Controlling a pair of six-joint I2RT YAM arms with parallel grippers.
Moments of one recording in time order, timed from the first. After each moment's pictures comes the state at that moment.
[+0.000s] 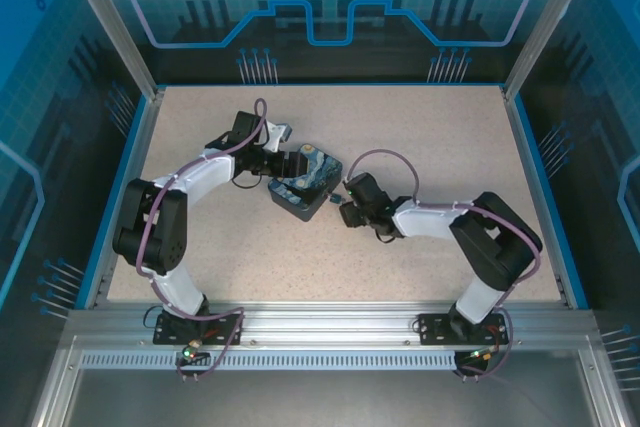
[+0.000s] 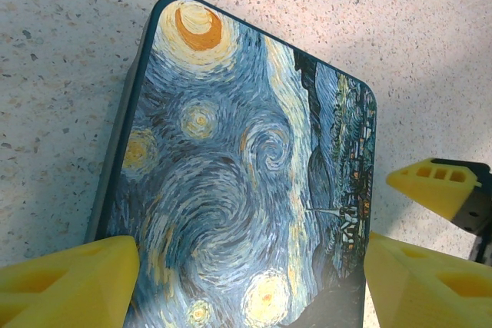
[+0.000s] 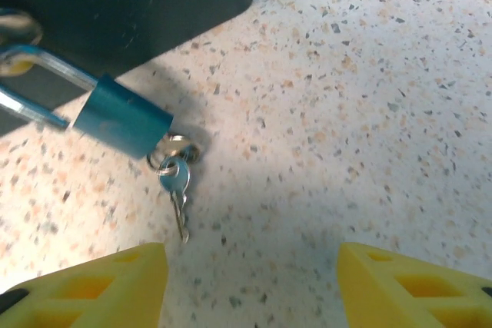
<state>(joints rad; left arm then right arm) -0.24 1.73 1.16 -0.36 0.52 -0.22 0.71 1.66 0.77 -0.05 0.24 0.22</state>
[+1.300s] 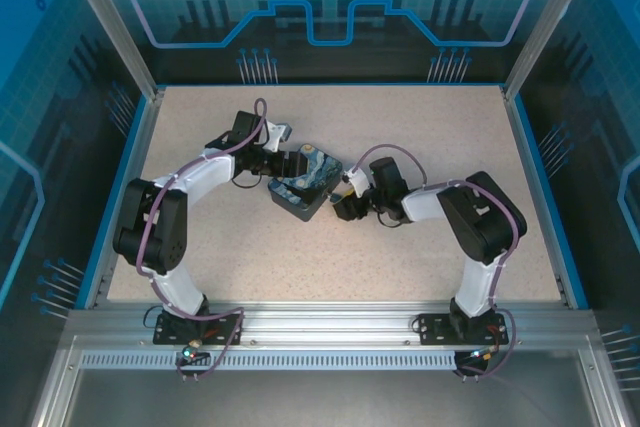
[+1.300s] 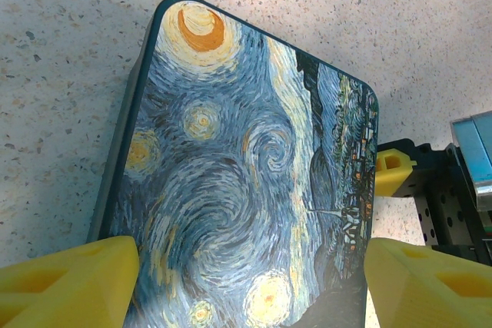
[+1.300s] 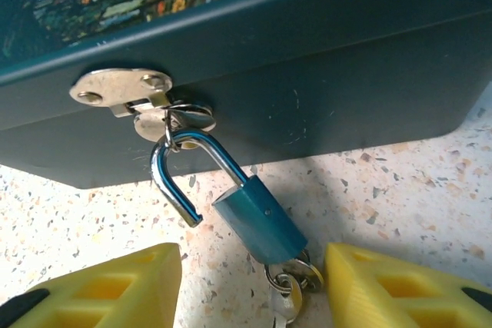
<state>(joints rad) -0.24 1.74 1.16 -0.36 0.51 -0.22 0.47 1.86 0.79 0.29 -0.50 -0.05</state>
